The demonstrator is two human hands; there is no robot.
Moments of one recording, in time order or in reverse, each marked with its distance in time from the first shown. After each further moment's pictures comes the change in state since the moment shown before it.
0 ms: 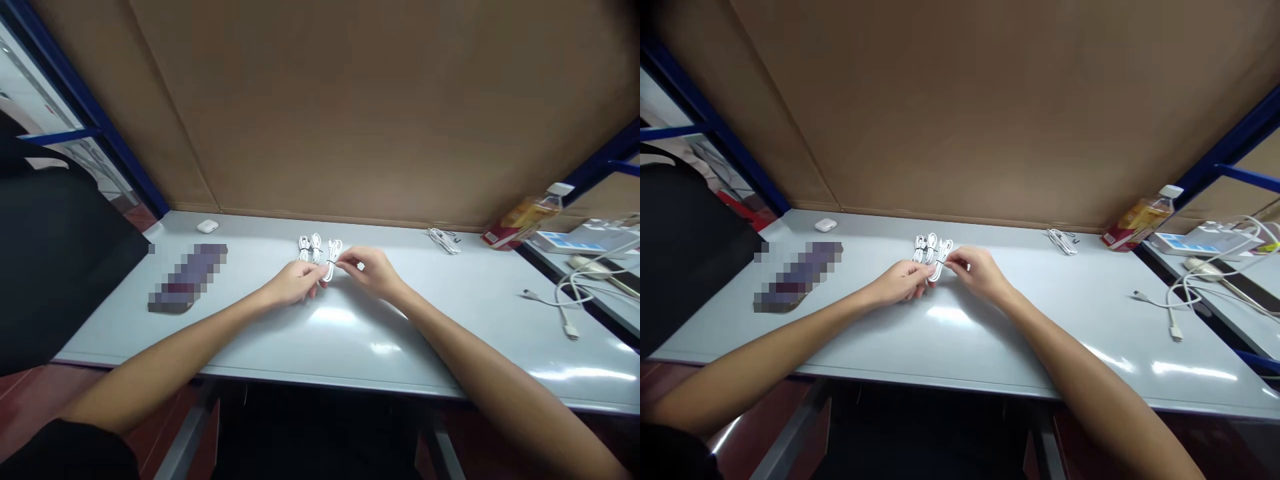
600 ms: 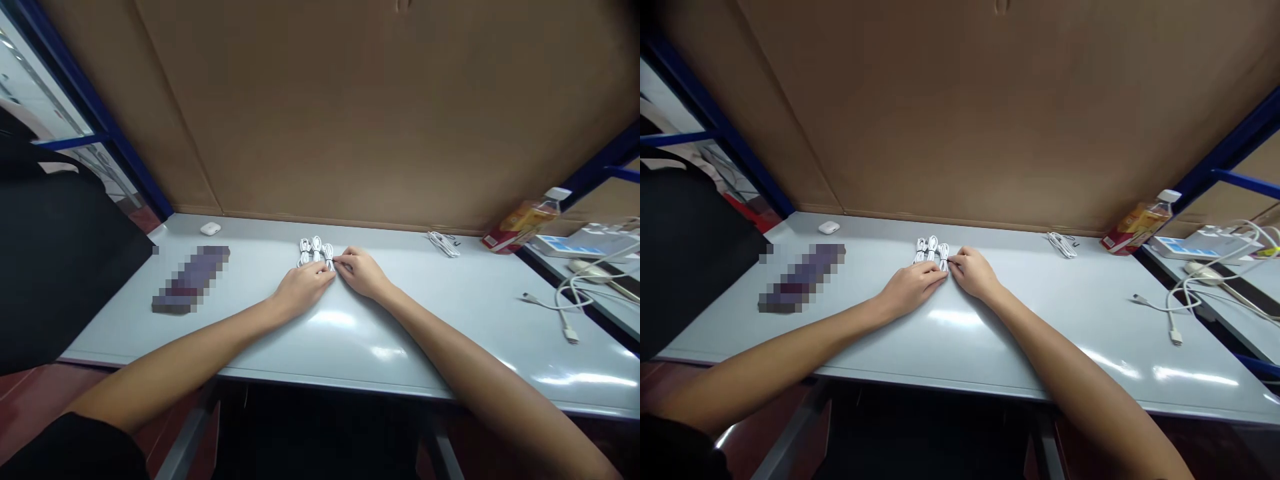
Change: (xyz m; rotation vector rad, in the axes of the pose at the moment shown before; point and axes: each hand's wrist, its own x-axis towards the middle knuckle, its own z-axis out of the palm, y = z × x) left_hand 0.006 -0.014 0.023 0.923 0.267 0.410; right_hand 0.009 0.030 0.023 -0.337 -0.071 0.066
